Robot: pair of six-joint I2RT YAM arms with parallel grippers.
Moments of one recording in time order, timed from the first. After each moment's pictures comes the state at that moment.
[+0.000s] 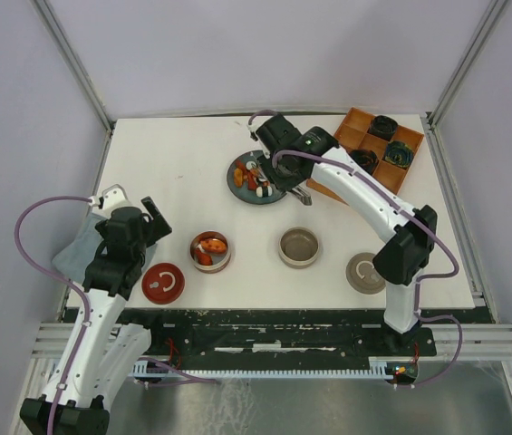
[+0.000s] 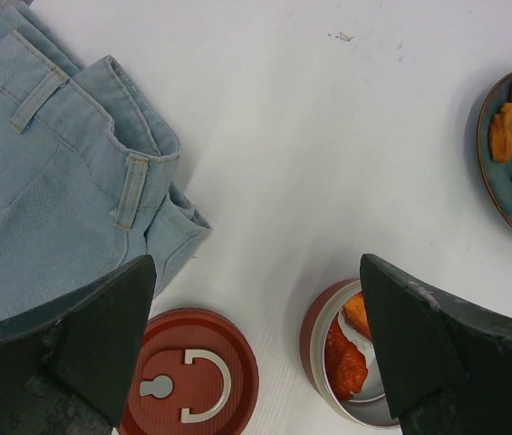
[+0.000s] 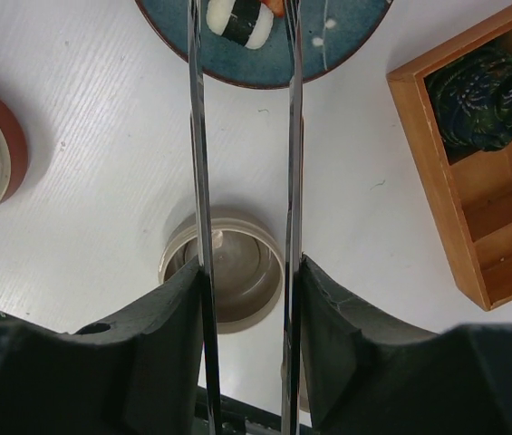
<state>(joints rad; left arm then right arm) -0.16 0.66 0.68 -0.58 -0.41 -0.48 0.74 1.92 2.02 -1.15 0.21 0.10</state>
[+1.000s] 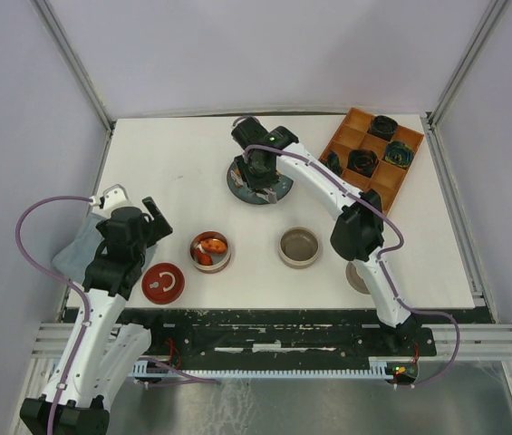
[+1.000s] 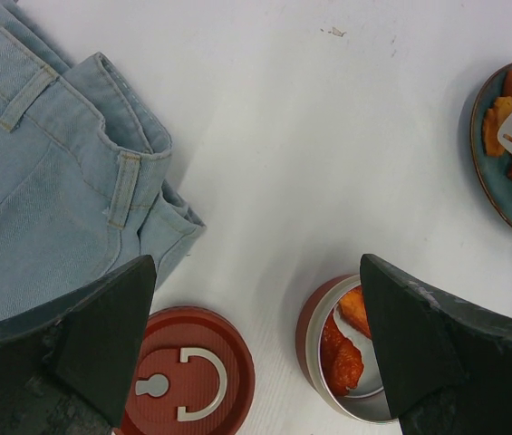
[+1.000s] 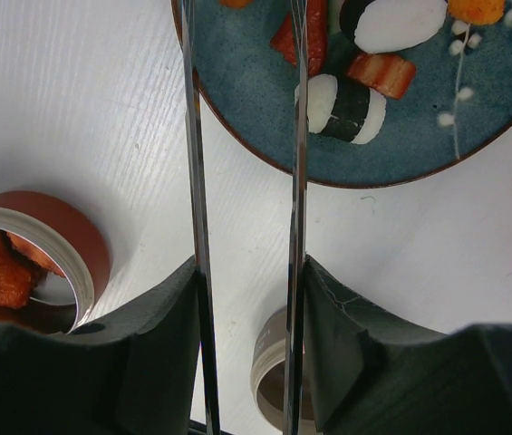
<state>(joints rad) -0.16 0.66 0.68 -0.58 -0.39 -0.48 0.73 2.33 2.38 -1.17 0.08 0.30</state>
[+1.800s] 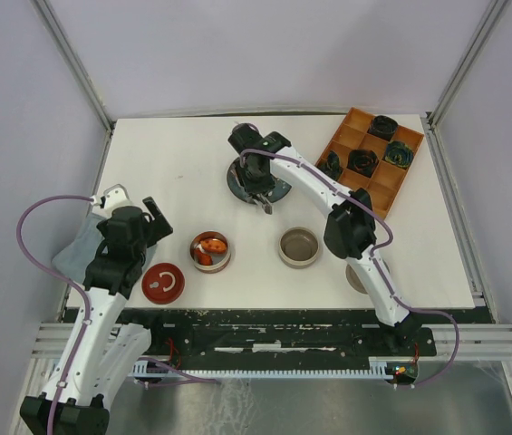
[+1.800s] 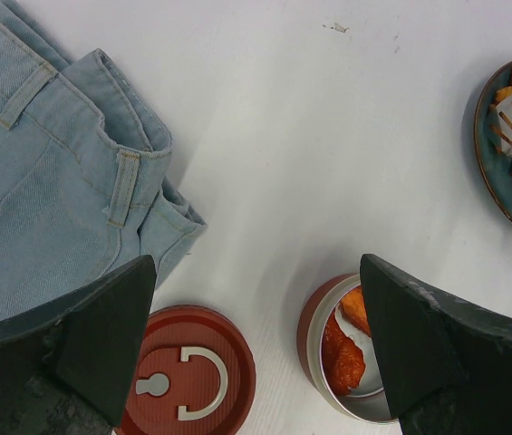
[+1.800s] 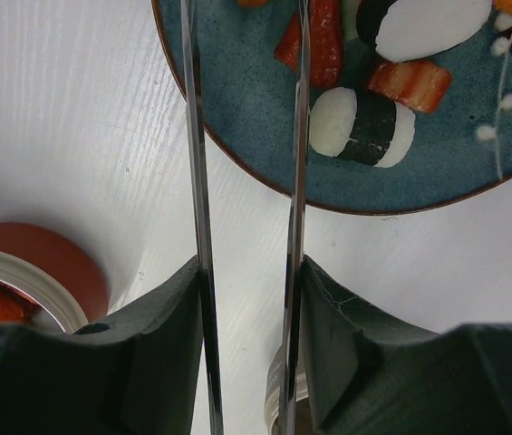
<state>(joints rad) -0.16 0.67 0.68 -0.58 -0.39 -0.48 0.73 2.42 2.41 -1.15 0.08 0.34</state>
